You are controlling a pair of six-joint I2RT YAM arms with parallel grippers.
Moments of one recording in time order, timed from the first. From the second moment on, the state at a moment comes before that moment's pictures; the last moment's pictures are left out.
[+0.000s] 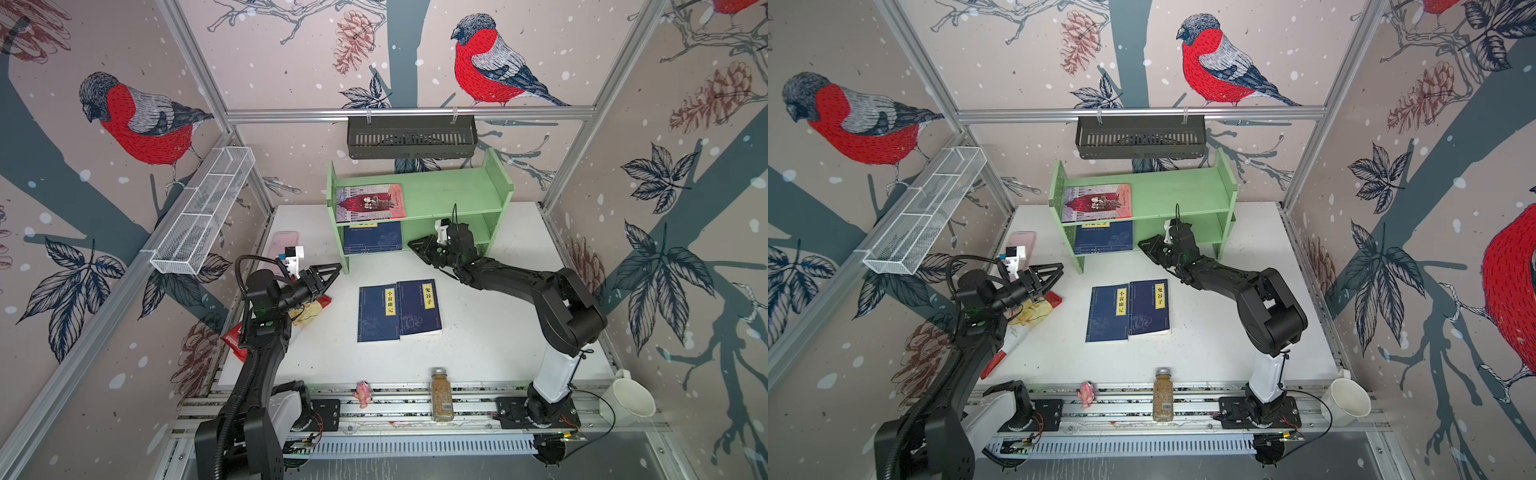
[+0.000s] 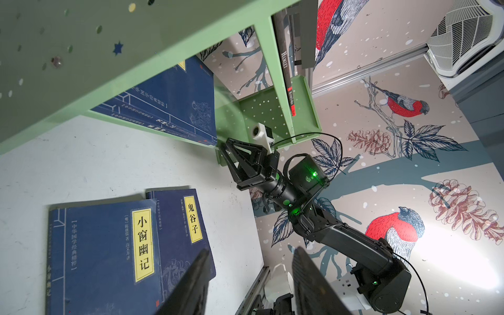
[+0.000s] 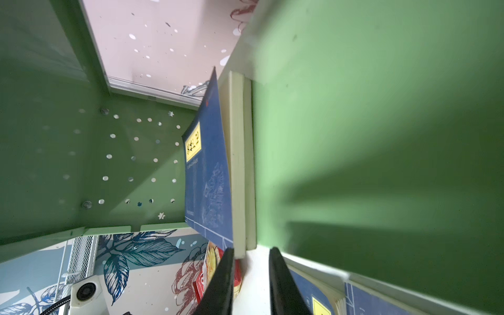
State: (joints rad) left arm 0.20 0.97 0.48 0.33 1.10 -1.02; right arm 0.54 1.80 1.08 0.37 -0.38 1.08
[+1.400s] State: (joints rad) left arm -0.12 1.36 0.48 -0.12 0.73 -0.47; right arm 0.85 1.72 0.92 -0.07 -0.26 0.78
